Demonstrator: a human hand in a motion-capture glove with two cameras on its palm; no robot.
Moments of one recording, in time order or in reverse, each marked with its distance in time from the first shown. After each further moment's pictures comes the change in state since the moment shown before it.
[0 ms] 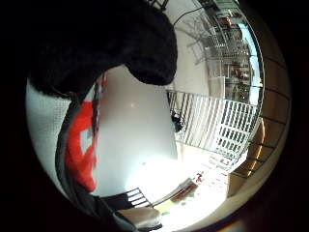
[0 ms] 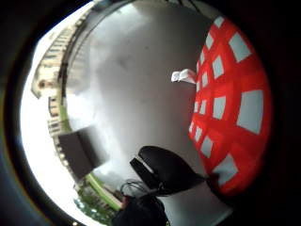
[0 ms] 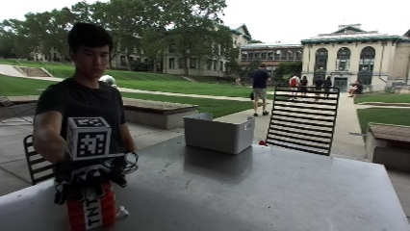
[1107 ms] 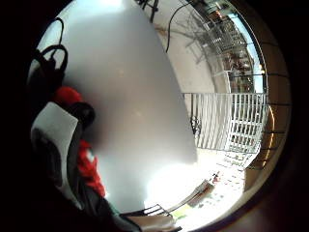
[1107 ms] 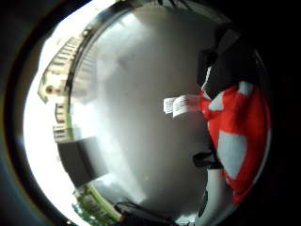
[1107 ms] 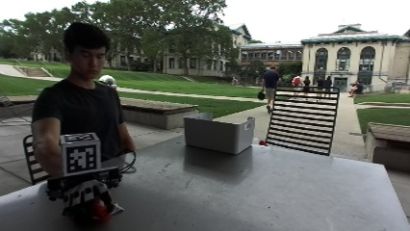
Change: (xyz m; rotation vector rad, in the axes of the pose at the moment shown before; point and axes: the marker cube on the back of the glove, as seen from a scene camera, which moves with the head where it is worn) arm 0.007 -0.008 0.043 0.125 -0.086 0.086
